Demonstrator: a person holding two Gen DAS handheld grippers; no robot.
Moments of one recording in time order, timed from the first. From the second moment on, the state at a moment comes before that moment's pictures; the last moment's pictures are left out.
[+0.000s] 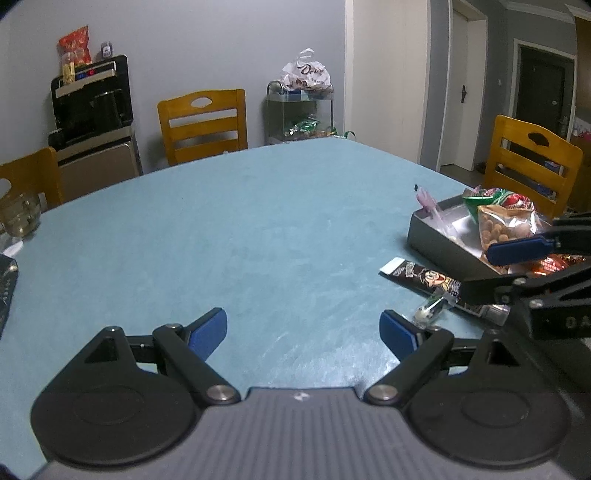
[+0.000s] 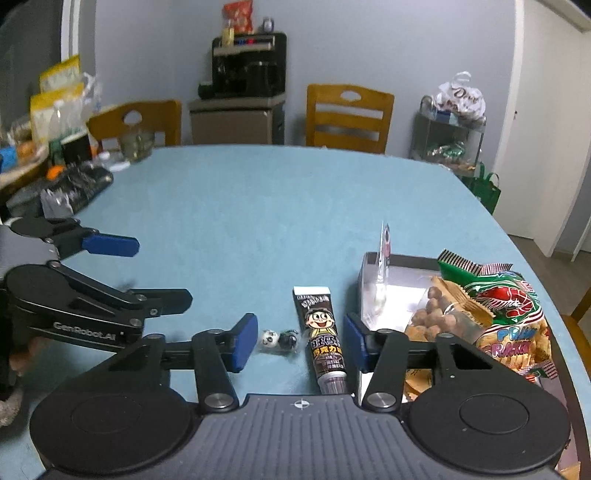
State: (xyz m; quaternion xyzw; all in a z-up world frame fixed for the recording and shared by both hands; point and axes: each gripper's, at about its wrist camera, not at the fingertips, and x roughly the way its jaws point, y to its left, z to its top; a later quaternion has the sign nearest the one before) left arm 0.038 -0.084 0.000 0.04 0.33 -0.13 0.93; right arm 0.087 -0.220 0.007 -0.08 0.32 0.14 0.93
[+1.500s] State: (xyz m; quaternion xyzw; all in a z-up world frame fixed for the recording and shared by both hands) left arm 0.035 -0.081 -0.005 0.02 0.33 -0.16 0.93; right arm 0.121 -0.187 -0.028 -0.15 0.39 0.10 0.90
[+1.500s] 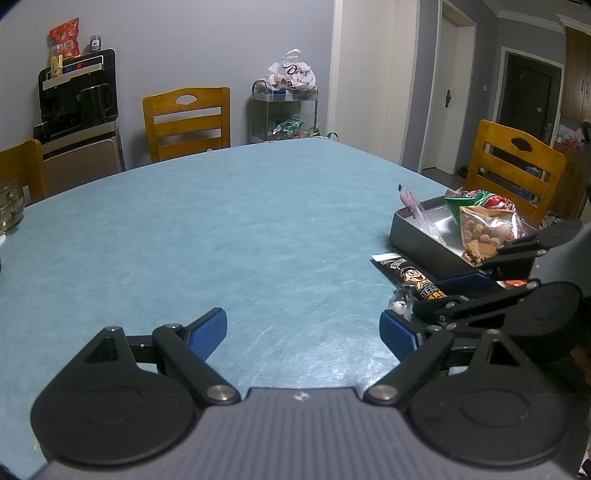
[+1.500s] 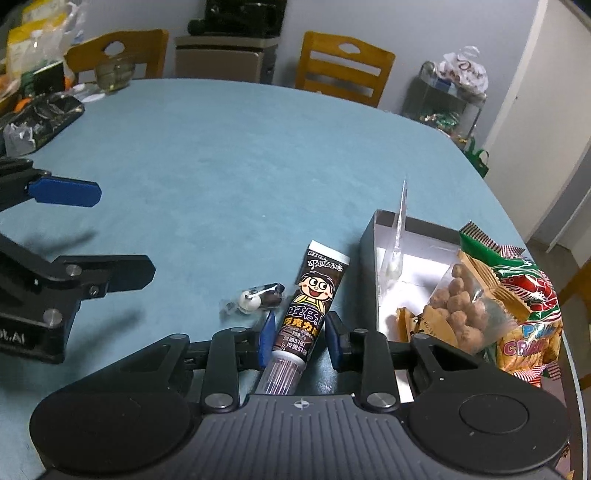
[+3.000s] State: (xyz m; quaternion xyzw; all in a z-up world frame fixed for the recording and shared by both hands) left arm 0.062 -0.136 -0.034 0.06 0.35 -0.27 0.89; right arm 0.062 -0.211 -0.021 -0.10 0.39 0.18 0.90
